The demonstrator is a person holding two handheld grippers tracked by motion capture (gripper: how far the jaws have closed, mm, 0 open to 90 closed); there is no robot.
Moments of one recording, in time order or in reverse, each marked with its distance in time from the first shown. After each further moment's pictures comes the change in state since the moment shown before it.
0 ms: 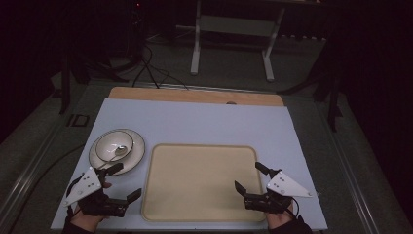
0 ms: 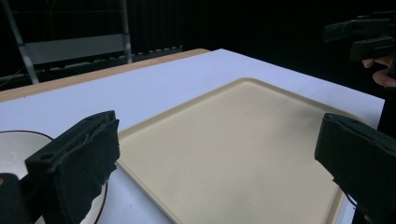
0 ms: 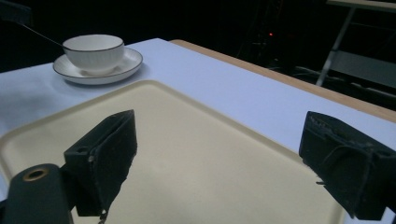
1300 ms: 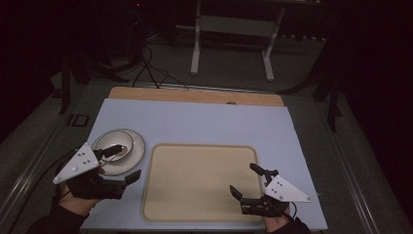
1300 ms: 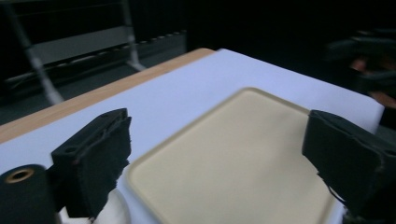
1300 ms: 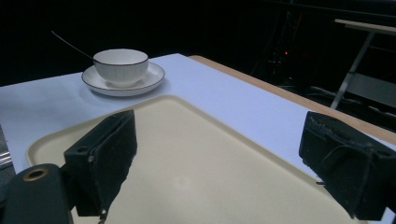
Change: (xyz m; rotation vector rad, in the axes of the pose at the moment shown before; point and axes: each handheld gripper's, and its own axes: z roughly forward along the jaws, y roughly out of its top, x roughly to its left) left arm 0.000 0.085 -0.006 0.100 0.051 0.035; right arm 0.014 0.009 -0.004 -0.058 0.062 -0.052
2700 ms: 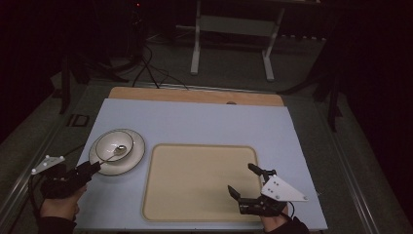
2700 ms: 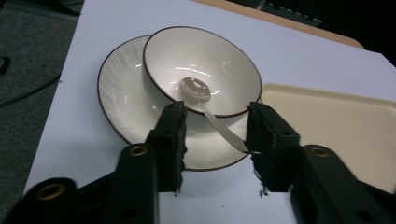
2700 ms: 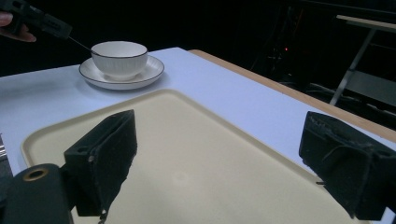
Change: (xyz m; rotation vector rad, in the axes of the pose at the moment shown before) left arm 0.067 -0.091 -0.021 0.144 0.414 -0.561; right arm 0.002 -0.002 0.005 0.026 -0.002 -0.014
